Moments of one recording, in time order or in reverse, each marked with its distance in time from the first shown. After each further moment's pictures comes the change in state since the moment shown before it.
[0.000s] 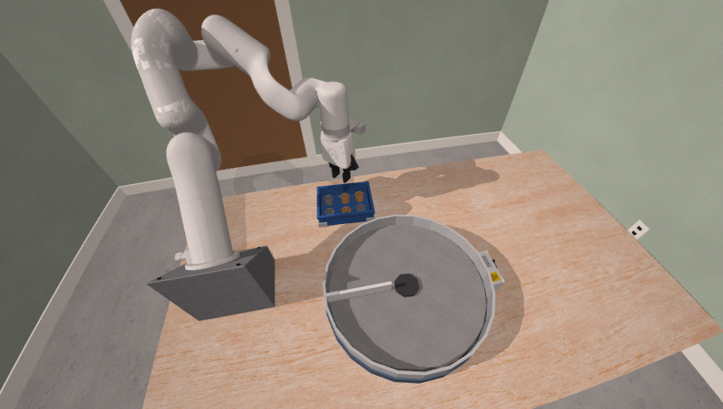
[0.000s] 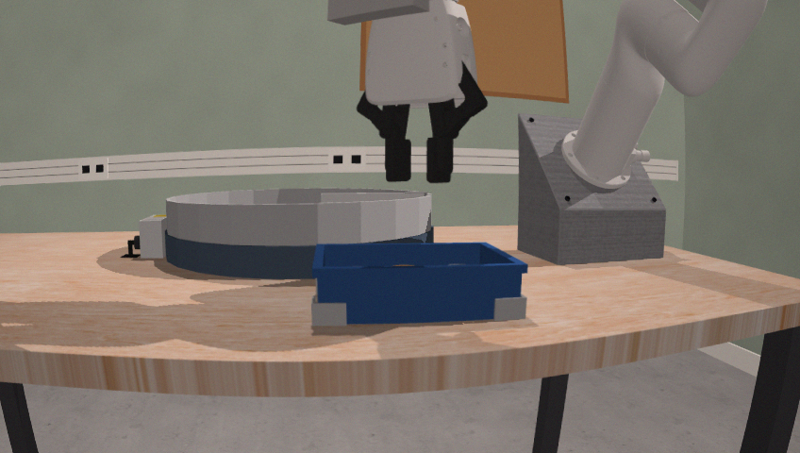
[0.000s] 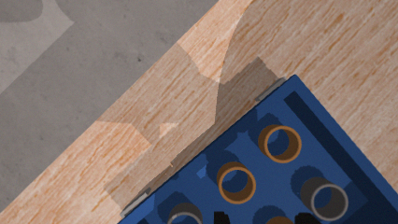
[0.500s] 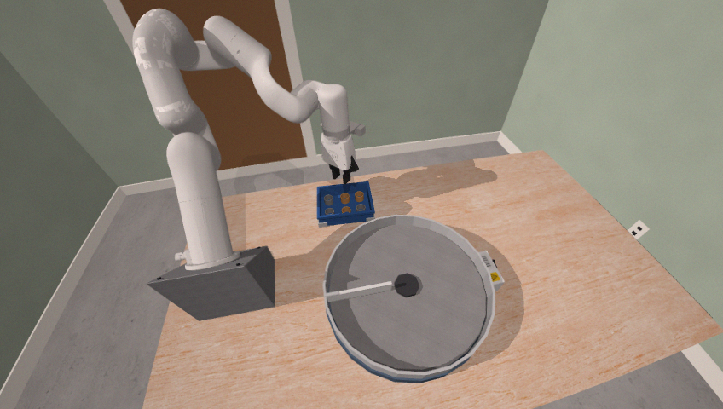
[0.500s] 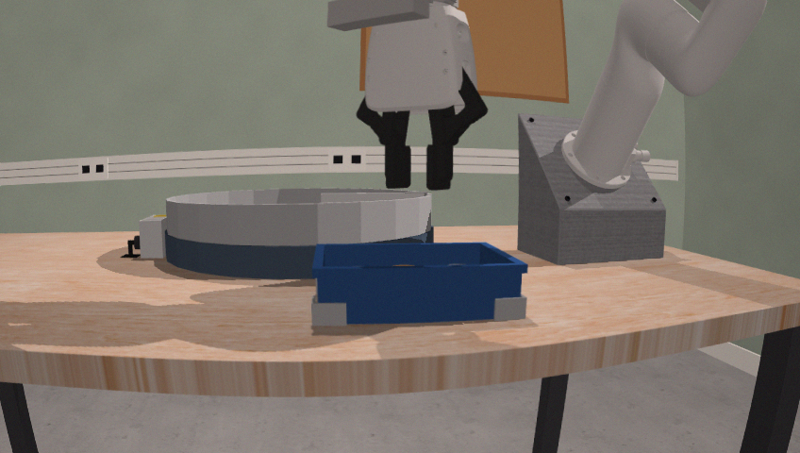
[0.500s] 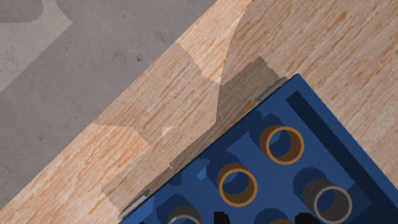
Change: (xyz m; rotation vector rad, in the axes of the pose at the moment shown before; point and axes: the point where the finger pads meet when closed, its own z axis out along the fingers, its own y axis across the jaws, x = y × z) arm 0.000 0.000 0.006 -0.001 0.000 0.000
